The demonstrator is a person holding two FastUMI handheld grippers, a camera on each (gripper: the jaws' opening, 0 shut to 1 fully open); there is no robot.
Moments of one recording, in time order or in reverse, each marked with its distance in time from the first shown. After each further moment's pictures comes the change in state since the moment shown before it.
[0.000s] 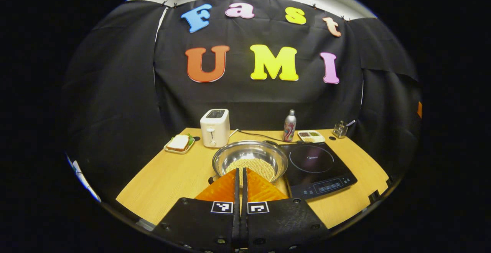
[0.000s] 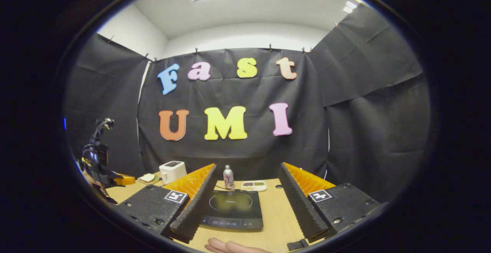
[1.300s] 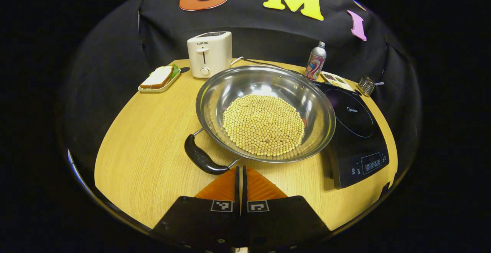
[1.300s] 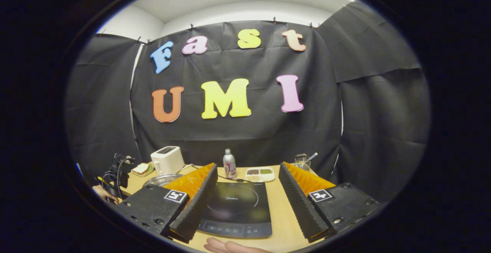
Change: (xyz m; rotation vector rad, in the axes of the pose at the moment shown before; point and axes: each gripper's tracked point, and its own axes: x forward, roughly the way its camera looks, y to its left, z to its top) left arm 0.113 0.013 -0.122 -0.093 0.482 -0.024; right arm 0.132 0.007 -0.061 0.021 0.182 0.023
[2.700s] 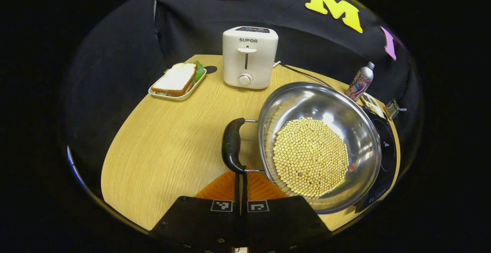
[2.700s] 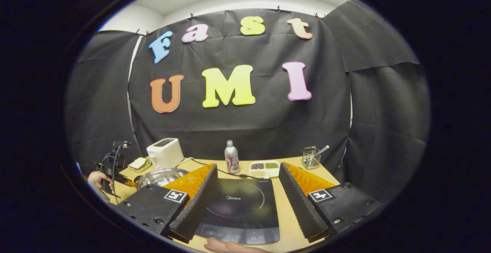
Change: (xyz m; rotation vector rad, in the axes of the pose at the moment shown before) left arm 0.072 0.100 0.065 -0.083 0.018 0.085; right arm 0.058 0.013 -0.032 -0.008 0.082 0.017
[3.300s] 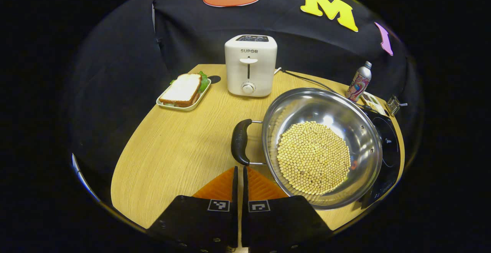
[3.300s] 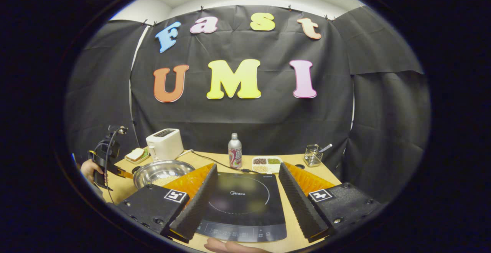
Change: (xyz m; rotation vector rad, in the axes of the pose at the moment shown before) left arm -0.025 0.004 0.010 0.059 -0.081 0.028; right arm 0.008 0.037 -0.024 -0.070 0.044 -0.013
